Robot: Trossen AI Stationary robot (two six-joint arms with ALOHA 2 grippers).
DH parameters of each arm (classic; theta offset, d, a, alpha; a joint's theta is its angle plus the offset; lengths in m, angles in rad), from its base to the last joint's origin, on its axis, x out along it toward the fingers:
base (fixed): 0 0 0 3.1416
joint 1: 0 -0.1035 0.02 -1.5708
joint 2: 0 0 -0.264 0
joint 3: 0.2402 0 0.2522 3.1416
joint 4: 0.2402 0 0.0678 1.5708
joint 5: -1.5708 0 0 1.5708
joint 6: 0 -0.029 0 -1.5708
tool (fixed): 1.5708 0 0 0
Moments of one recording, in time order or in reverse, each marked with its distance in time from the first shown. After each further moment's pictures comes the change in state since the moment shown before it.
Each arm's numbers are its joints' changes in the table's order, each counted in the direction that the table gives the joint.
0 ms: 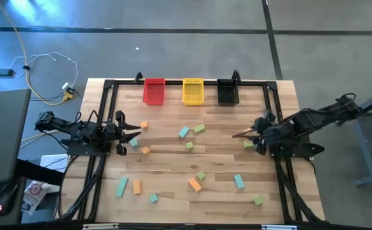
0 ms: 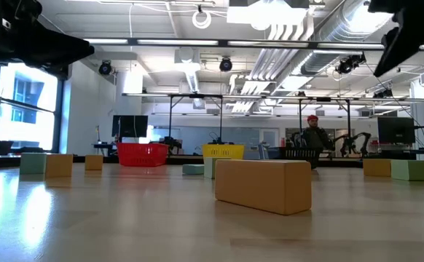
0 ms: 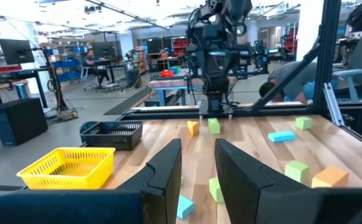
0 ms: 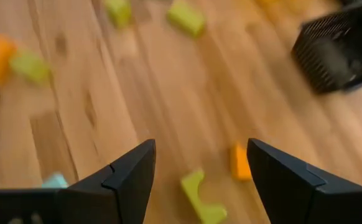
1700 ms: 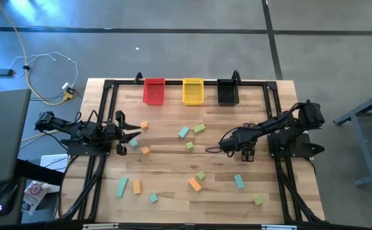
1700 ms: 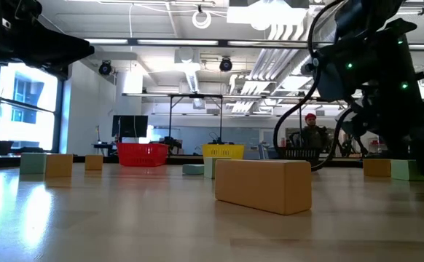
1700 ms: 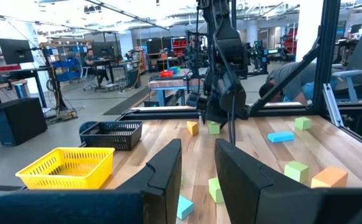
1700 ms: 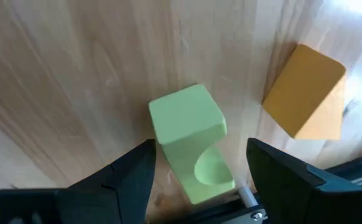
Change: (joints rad) left arm 0.000 0.000 0.000 -0.001 -0.004 0.003; right arm 0.235 -0.838 -0.003 0.005 0.261 0.319
